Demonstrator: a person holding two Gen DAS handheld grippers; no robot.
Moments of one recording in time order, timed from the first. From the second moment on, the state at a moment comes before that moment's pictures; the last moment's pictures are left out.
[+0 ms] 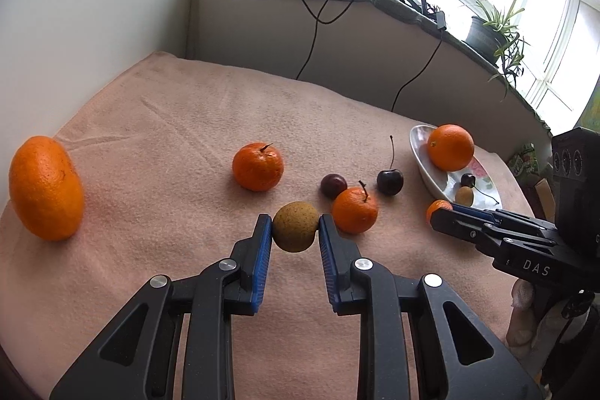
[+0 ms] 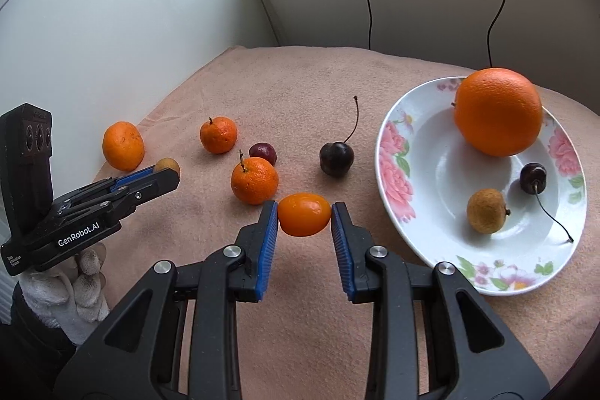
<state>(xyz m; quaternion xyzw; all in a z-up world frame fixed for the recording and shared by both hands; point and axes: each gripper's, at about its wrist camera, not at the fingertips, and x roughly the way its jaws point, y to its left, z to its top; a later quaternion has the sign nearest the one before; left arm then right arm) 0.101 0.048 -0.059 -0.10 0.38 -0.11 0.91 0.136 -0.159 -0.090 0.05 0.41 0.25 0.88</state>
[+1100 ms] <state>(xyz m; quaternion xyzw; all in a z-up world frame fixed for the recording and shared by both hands) 0.122 -0.072 -0.046 -0.07 0.37 -0.22 0.90 0.120 -0.265 -0.077 0.08 0.38 0.14 0.91</state>
